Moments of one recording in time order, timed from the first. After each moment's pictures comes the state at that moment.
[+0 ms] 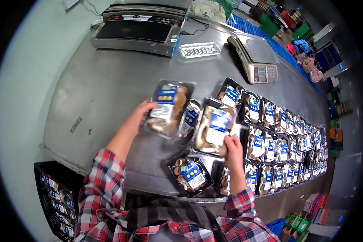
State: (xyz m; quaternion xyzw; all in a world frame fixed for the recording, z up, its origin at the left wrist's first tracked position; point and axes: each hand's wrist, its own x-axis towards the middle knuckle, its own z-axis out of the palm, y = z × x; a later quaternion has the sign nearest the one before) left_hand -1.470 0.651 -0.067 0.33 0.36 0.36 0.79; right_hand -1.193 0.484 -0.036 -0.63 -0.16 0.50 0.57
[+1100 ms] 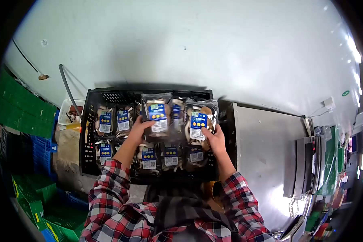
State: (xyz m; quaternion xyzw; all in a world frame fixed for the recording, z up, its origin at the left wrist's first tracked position) left_hand -2.064 0.189 -0.144 -0.08 0.51 0.80 0.31; right_hand -1.929 0.457 -0.118 -0.27 -0.67 0.69 0.10
